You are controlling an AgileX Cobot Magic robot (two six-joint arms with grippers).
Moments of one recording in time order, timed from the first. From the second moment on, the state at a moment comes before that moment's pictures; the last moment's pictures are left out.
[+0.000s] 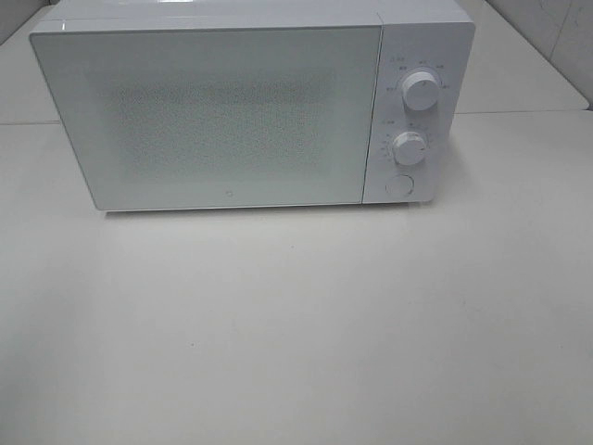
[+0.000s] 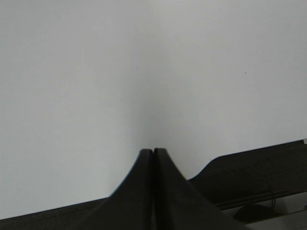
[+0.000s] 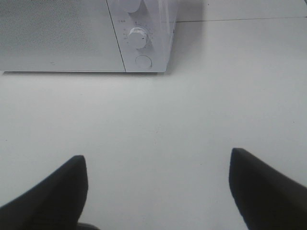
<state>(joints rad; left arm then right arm) -0.18 0.52 -0.73 -0.07 1.22 0.04 0.12 0.00 -0.50 0.08 1.00 -0.01</state>
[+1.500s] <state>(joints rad) -0.18 0.00 -0.51 -0.06 1.06 0.04 0.12 0.00 -0.50 0.08 1.00 -0.01</state>
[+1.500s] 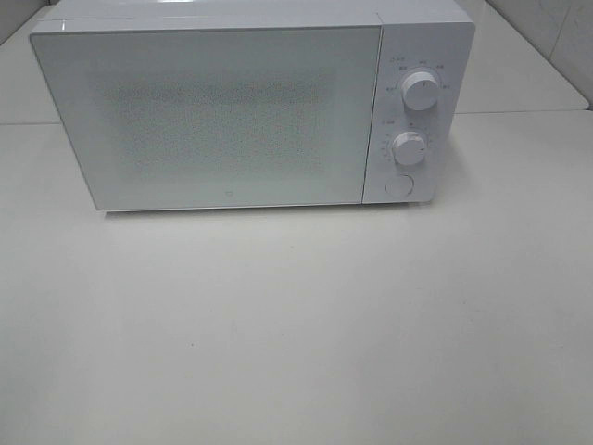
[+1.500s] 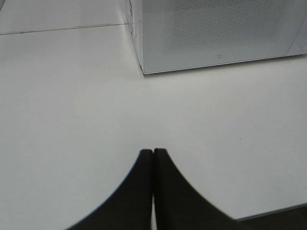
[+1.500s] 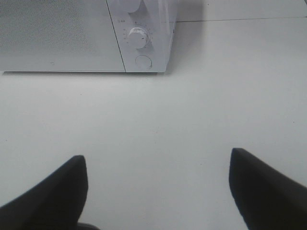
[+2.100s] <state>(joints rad) -0.18 0.00 -0.51 -0.06 1.06 0.04 0.12 0.00 -0.50 0.08 1.00 -0.01</state>
